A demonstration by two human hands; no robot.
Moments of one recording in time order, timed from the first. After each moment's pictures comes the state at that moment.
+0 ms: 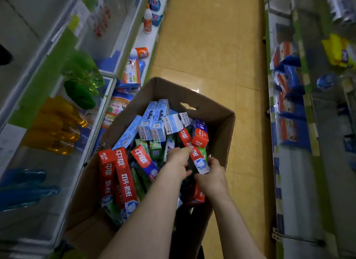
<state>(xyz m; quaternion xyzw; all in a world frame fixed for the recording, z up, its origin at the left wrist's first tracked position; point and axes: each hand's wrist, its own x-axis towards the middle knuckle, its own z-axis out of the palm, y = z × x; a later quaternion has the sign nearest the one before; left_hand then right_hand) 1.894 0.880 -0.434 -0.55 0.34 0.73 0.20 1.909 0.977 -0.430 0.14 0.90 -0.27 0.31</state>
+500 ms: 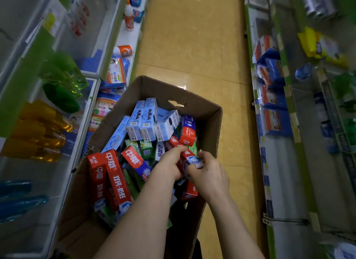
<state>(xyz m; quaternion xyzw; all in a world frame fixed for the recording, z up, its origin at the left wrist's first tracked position) 1.902 0.880 -0.428 -0.51 0.29 0.76 0.27 1.916 0.973 -0.390 0.07 0.95 -0.18 0.27</state>
